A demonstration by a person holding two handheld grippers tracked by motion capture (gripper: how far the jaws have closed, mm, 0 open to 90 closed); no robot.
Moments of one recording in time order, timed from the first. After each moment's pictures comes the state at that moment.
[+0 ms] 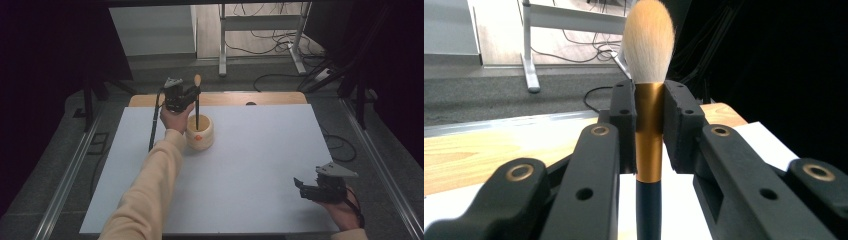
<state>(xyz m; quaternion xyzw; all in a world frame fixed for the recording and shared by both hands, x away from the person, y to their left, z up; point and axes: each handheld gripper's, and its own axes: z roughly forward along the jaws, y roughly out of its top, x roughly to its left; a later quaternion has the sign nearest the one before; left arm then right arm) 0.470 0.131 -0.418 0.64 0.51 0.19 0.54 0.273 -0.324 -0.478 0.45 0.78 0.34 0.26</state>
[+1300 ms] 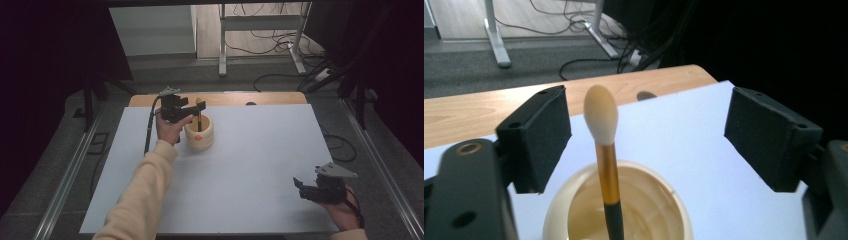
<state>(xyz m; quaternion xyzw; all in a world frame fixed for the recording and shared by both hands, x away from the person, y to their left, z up) 0.437 0.142 -0.418 0.68 0.48 0.13 0.53 0.271 -0.322 -0.477 0.45 0.78 0.34 0.27</state>
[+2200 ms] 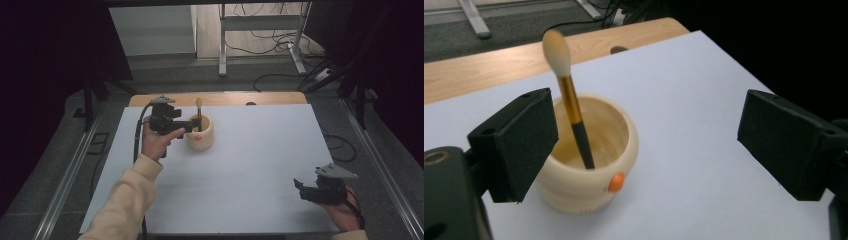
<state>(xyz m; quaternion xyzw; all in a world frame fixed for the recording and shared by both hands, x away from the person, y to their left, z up) 0.371 0.152 -0.388 0.74 0.46 0.10 0.48 0.269 -0.323 -0.477 0.45 0.79 0.34 0.27</state>
